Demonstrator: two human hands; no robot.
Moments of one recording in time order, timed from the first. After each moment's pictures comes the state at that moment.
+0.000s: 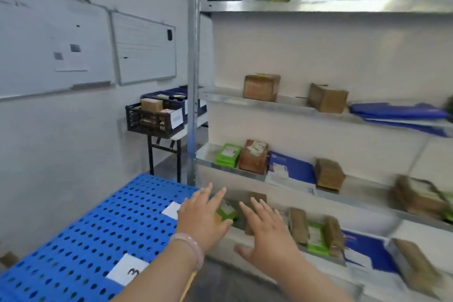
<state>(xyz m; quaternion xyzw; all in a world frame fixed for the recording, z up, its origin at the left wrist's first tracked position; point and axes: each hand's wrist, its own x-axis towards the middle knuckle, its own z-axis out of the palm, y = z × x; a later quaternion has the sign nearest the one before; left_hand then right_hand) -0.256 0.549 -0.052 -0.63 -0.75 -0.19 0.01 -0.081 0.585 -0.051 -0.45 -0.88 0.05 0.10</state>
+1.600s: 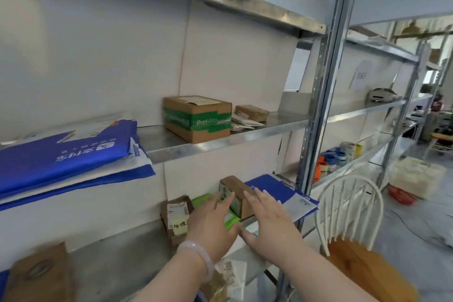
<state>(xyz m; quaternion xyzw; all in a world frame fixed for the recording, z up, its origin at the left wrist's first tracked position) 0.428 0.980 -0.010 -0.91 -0.35 -0.20 -0.11 0.554 0.877 -0.002 -0.81 -0.56 -0.06 0.17</state>
